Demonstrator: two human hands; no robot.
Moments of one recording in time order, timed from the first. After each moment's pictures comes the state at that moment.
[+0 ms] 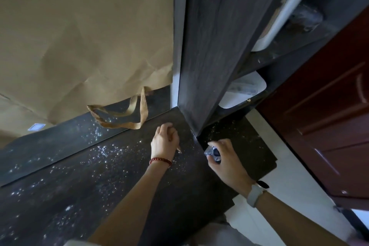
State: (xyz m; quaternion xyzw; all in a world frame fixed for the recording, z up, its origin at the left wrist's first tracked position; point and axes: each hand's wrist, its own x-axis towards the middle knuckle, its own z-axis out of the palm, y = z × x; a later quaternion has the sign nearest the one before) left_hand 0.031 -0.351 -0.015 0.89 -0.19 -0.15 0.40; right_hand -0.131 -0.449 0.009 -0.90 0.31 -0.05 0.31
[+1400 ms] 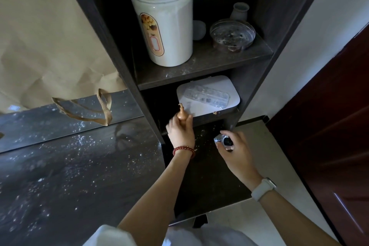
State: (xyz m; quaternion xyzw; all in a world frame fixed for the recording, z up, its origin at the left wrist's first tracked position) left_hand -0.076 -0.533 0.037 0.84 0.03 -0.08 0.53; right_hand -0.196 -0.625 0.031 -0.83 0.25 -0.16 0.48
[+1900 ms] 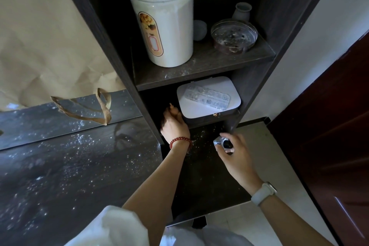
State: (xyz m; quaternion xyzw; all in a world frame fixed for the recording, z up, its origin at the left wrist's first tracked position) left_hand -0.051 -0.536 0.036 0.89 0.07 -0.04 0.44; right_hand -0.195 -0.627 0.028 -0.82 0.26 -0.15 0.49
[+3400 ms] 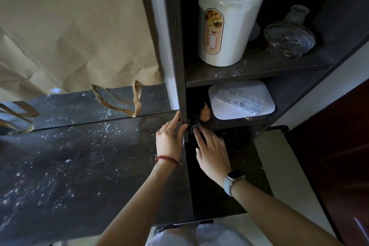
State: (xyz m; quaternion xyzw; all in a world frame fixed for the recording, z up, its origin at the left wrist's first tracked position) left_hand -0.042 -0.423 0.030 0.90 -0.15 0.07 0.40; right_hand -0.120 -0.536 -0.006 -0.99 0.05 -0.10 0.12
